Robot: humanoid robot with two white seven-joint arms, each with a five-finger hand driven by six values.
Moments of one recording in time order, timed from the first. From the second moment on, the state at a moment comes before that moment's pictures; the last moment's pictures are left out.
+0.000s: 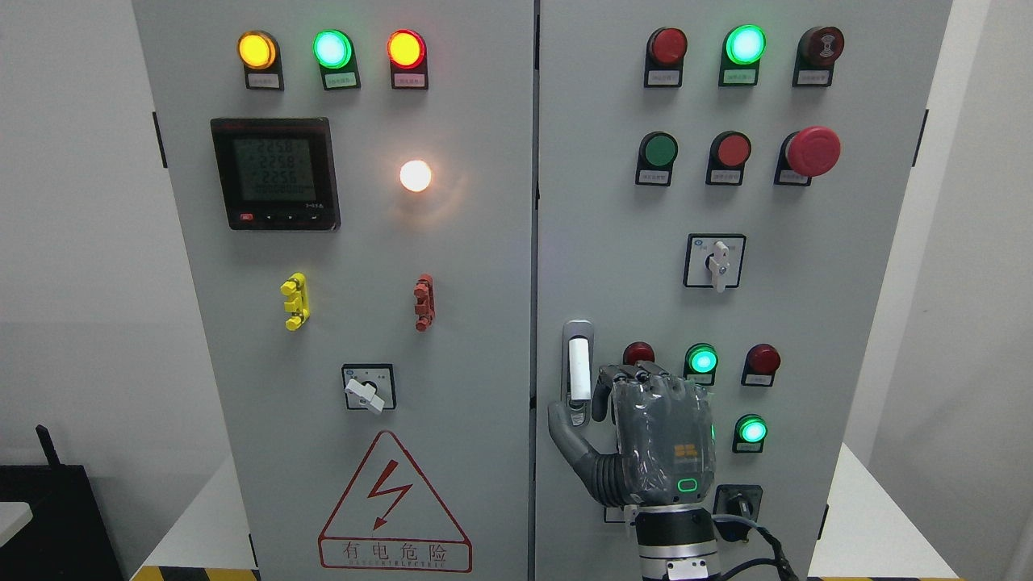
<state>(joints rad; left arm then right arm) 0.00 -0.06 0.00 -0.07 0.11 -0.11 -0.07 -0.51 0.10 0.32 -1.64 1.24 0.14 -0.34</state>
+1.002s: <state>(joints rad) 0.00 -0.06 0.00 -0.07 0.11 -0.11 -0.07 -0.51 0.11 0.31 -1.62 1.24 0.14 -0.34</state>
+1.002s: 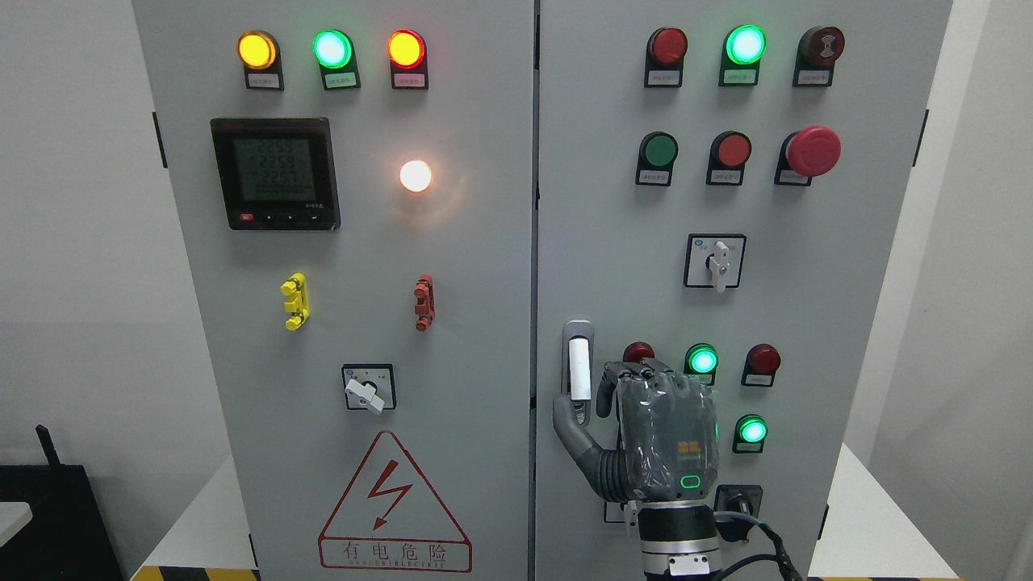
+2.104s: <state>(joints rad) 0.00 -0.06 0.00 -0.07 0.11 -0.11 -0.07 -0.51 0.11 0.30 -1.62 1.24 0.14 -0.35</state>
